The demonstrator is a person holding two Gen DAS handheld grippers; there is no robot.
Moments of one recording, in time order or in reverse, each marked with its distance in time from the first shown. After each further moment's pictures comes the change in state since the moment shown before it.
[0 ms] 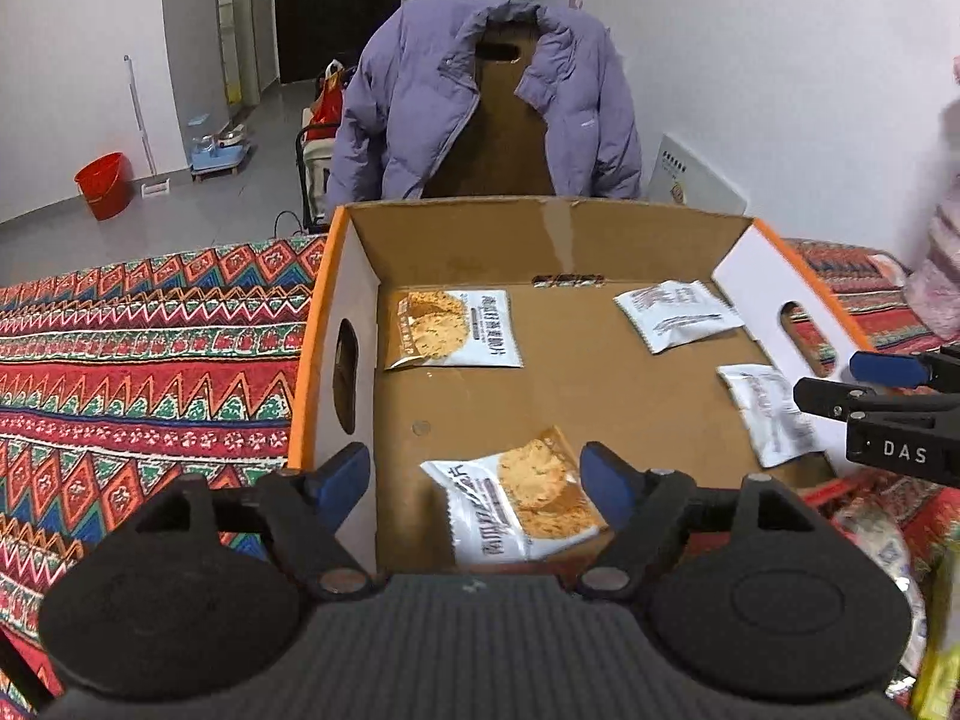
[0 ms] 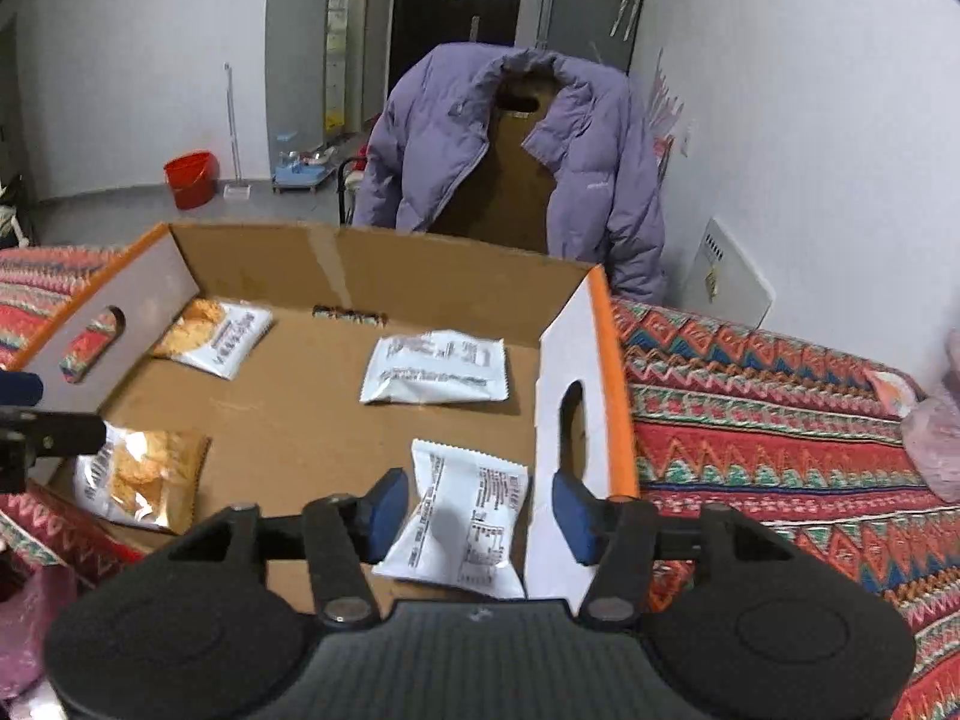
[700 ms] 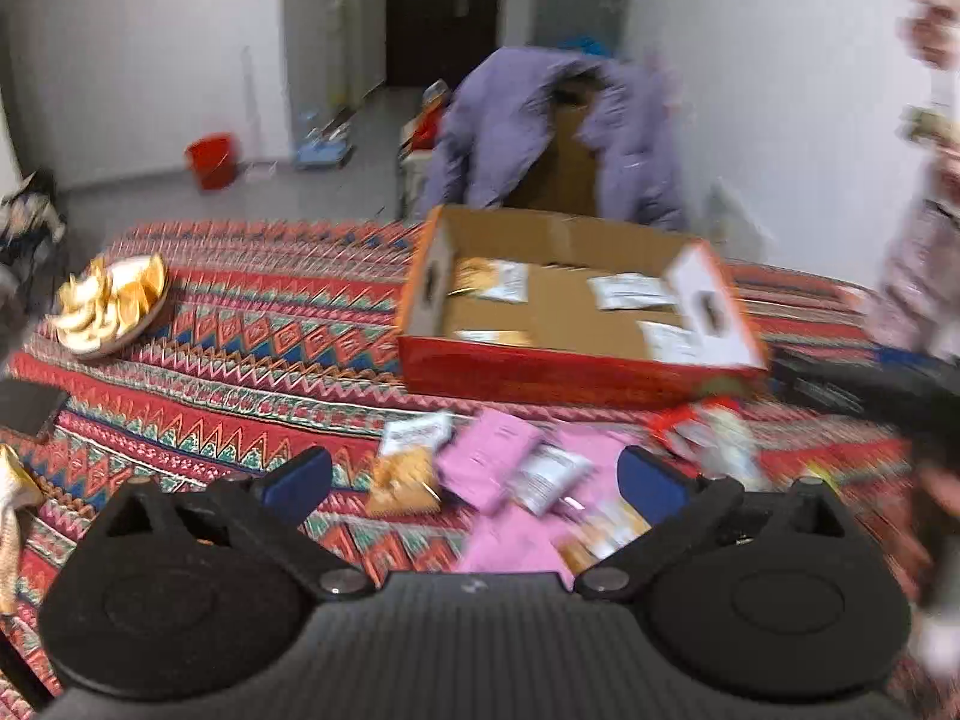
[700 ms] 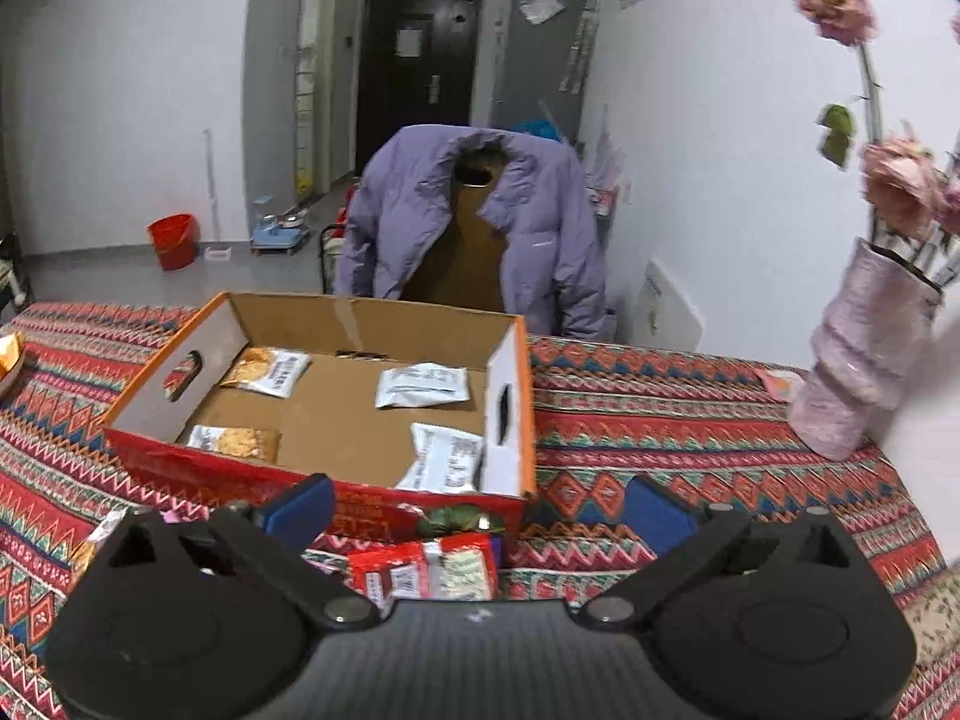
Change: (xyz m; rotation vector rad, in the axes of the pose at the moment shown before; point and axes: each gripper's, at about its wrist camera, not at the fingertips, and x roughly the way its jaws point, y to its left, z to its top) left arm -0.233 -0.073 -0.081 -0.108 -0.052 0.145; right arm -0.150 -0.010 -0.036 0.074 -0.084 -0.069
